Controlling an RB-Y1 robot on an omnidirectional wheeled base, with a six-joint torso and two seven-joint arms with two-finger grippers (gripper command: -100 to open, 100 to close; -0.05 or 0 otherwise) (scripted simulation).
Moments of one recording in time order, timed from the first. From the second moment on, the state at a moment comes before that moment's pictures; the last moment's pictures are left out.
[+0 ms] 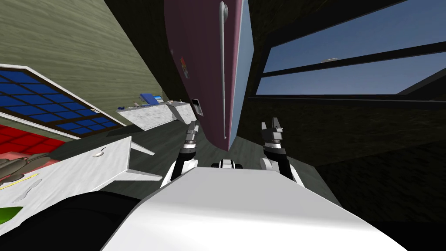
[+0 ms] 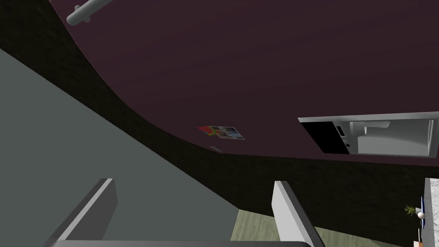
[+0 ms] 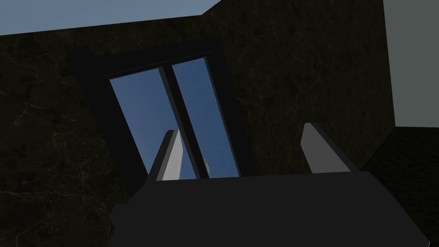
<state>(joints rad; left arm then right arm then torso) 0.53 0.15 -0.06 -2.34 -0.03 -0.36 -0.16 0.47 -0.04 -0.02 -2.31 0.07 -0.40 -0.13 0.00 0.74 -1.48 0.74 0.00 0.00</state>
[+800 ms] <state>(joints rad) 0.54 0.20 -0.04 -2.40 -0.05 -0.18 -0.16 0.47 -0.04 -0.02 -2.31 0.07 -0.40 -0.13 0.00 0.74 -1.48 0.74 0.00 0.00</state>
